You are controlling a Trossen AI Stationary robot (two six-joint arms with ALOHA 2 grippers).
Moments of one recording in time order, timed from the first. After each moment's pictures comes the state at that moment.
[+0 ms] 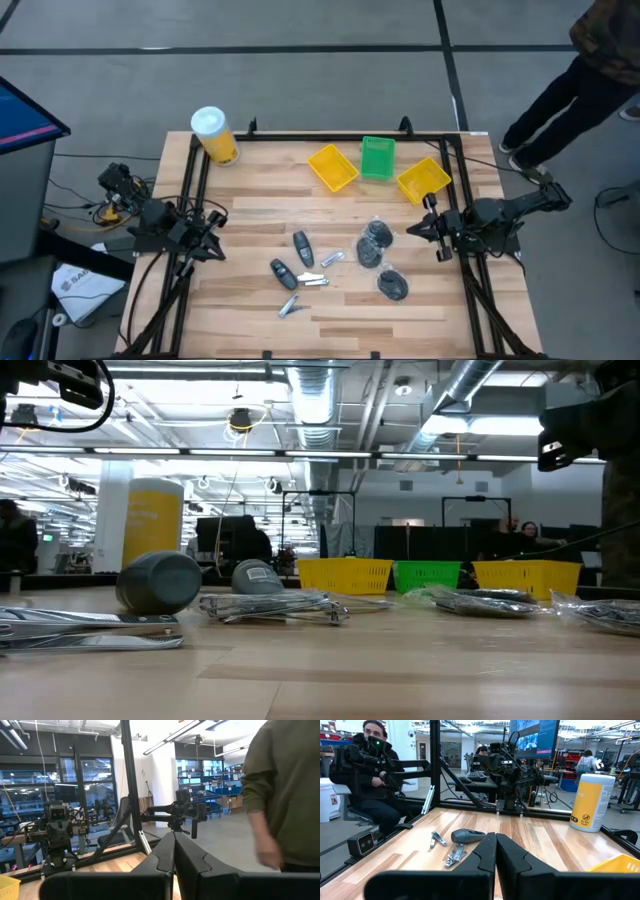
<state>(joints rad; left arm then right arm) -0.63 0.06 0.01 0.32 -0.10 0.13 0.34 0.02 0.01 0.06 0.19 -0.07</state>
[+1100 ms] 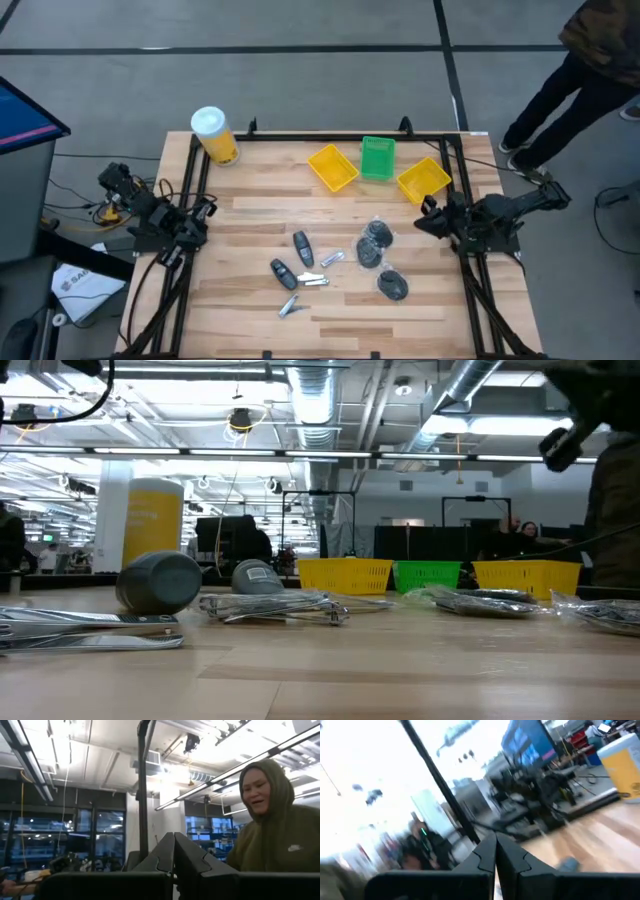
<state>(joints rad) -0.63 0.07 0.01 0.66 -0.13 0.13 0.36 0.02 0.01 0.32 0.20 0.53</state>
